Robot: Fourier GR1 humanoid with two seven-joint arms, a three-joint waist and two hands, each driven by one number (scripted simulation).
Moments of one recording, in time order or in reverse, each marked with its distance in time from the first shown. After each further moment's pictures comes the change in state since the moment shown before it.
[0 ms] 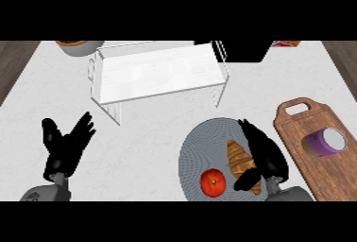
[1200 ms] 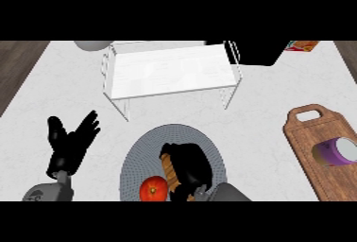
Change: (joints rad) left arm -0.012 -0.005 -0.017 -0.008 -0.013 -0.042 0.012; right arm -0.282 0.141 0.508 0.096 -0.151 -0.101 0.206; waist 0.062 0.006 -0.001
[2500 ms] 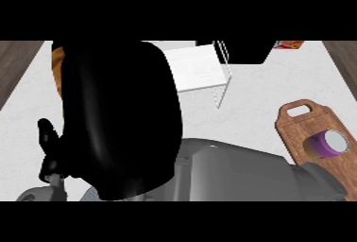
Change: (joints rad) left arm 0.023 0.010 0.034 -0.015 0.010 0.010 0.010; right arm -0.864 0.003 -0.229 -0.260 -0.057 -0.099 0.542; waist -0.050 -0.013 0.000
